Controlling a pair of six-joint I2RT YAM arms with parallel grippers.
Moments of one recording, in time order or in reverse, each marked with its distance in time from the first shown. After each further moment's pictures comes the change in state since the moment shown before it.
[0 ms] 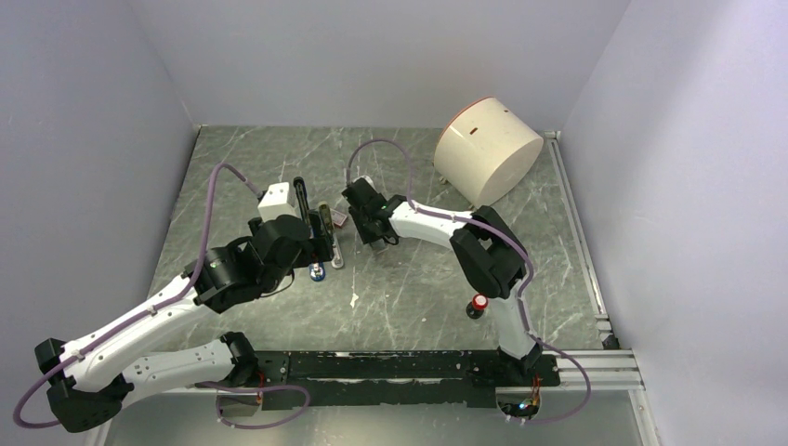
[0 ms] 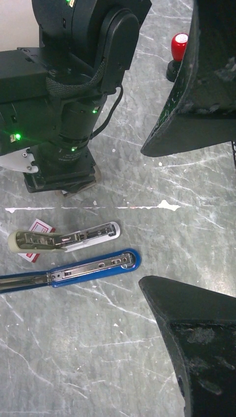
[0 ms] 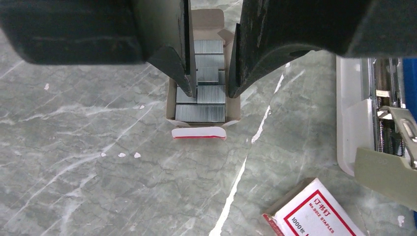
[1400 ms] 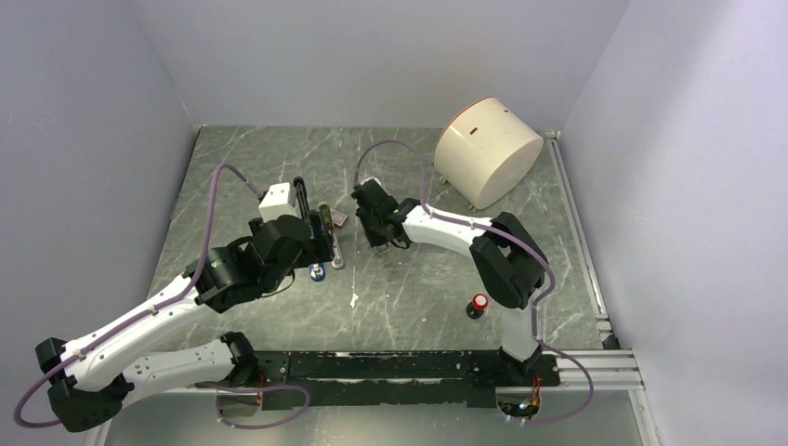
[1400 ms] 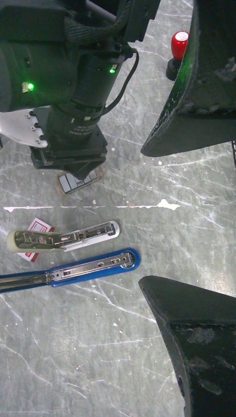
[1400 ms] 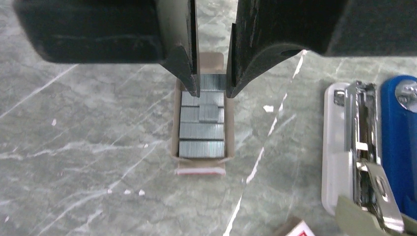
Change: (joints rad) left arm 0.000 0.003 -0.004 0.000 0.000 -0.003; right arm 0.002 -0.129 -0.106 0.007 -0.033 0.013
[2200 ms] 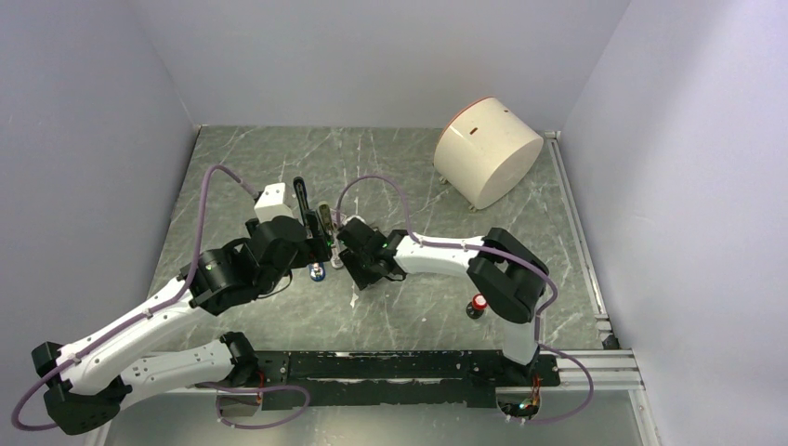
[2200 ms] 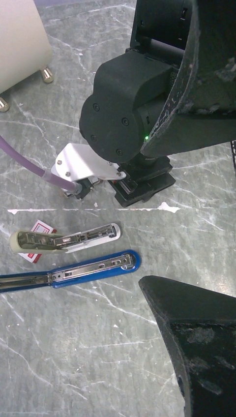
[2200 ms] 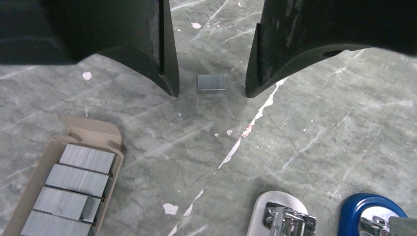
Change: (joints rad) left arm 0.000 -0.024 0.000 -0.003 -0.001 -0.007; right arm 0.181 -0.069 -0.169 -0.008 -0.056 0.026
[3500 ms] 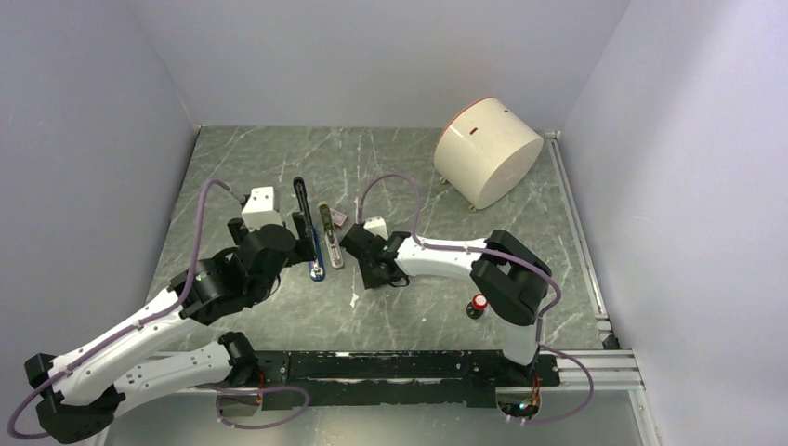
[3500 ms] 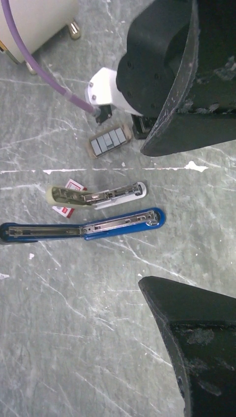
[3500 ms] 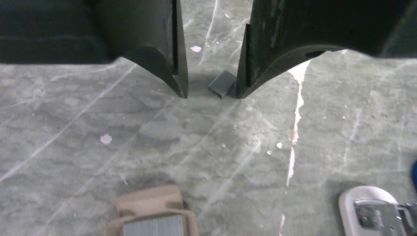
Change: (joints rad) left arm 0.000 -0.078 -0.045 0.025 -0.182 0.143; right arm 0.017 -0.009 -0.004 -0.123 0.143 0.360
